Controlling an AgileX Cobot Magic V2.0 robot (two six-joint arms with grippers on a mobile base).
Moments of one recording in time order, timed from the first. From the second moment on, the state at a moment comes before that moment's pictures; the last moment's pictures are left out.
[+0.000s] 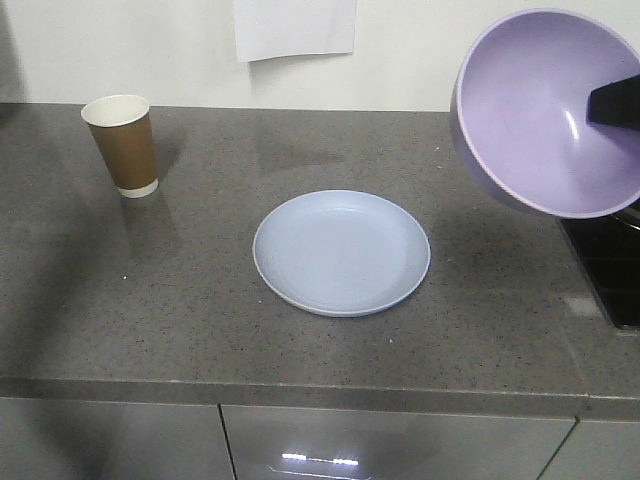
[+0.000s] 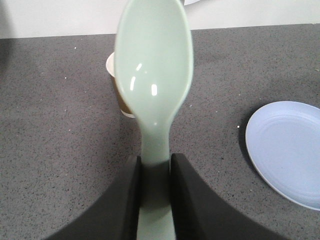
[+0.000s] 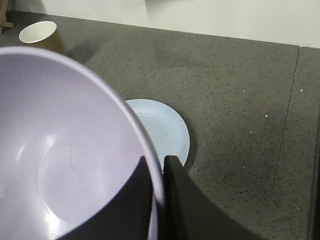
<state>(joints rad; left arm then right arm) 0.12 1.24 -1.58 -0.28 1.06 0.17 -0.05 1.10 -1.30 0.51 0.92 -0.39</state>
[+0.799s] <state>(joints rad) 0.12 1.24 -1.58 -0.28 1.06 0.17 -0.05 1.10 -1.30 0.51 0.92 -0.39</state>
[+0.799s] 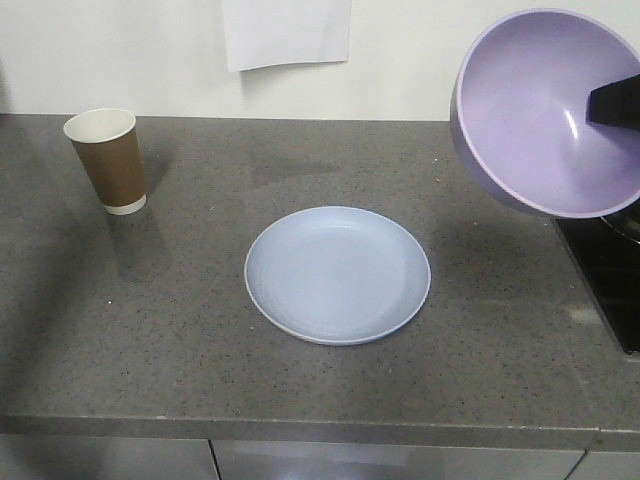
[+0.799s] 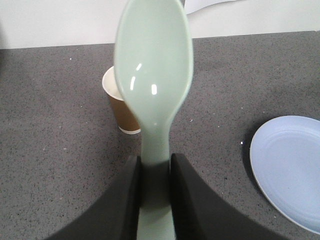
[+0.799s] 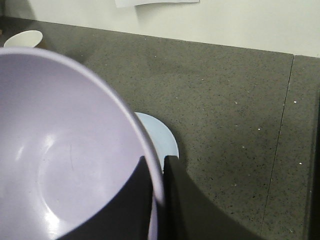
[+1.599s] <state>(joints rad) 0.12 1.24 -1.58 -0.28 1.06 0.17 -0.05 1.10 -1.30 0.51 0.92 -0.39</state>
